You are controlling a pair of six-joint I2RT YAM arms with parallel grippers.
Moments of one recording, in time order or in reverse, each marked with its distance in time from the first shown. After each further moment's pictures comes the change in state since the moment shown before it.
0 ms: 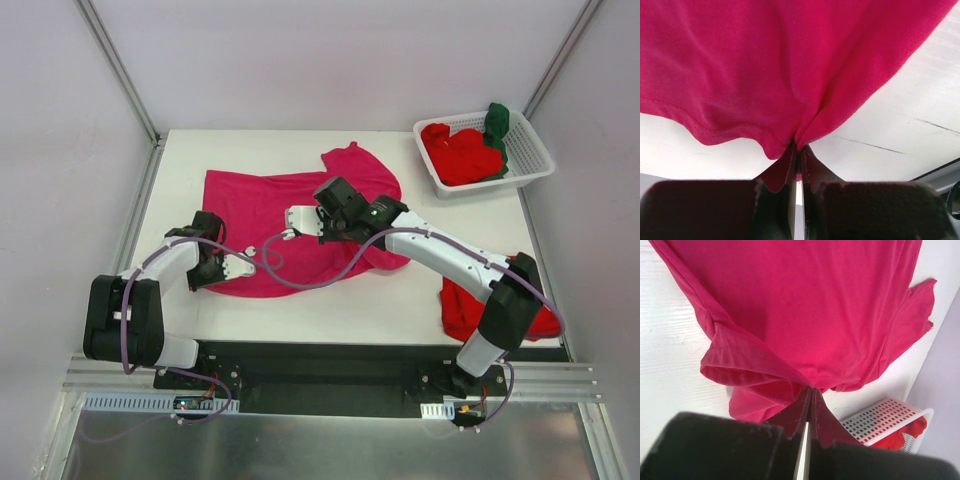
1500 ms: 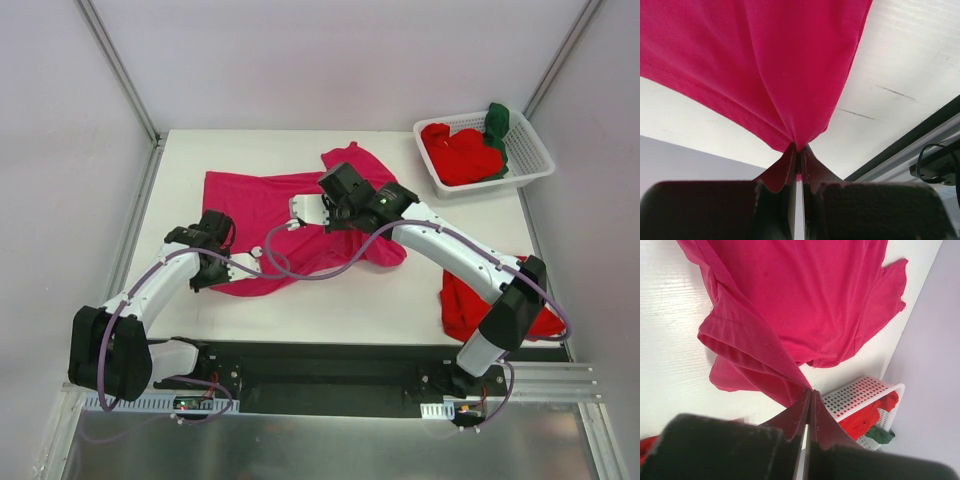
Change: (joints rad) left arm -0.150 -0.163 0.072 -0.205 -0.059 -0.113; right arm -0.018 0.000 0.143 -0.132 0.070 -0.067
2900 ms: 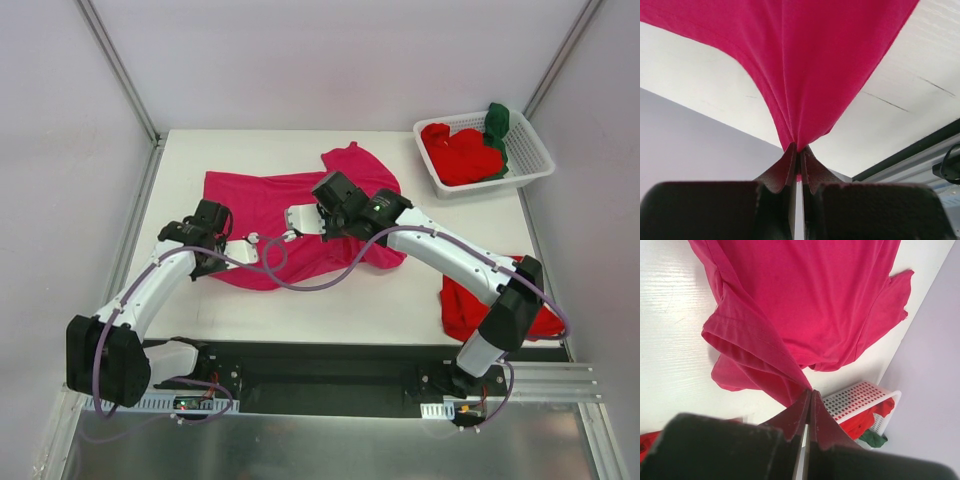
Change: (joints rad) left arm 0.000 -0.035 0.077 -0.003 -0.087 -0.014; right arm 0.042 0.001 -0.029 0.002 0.017 -0.022
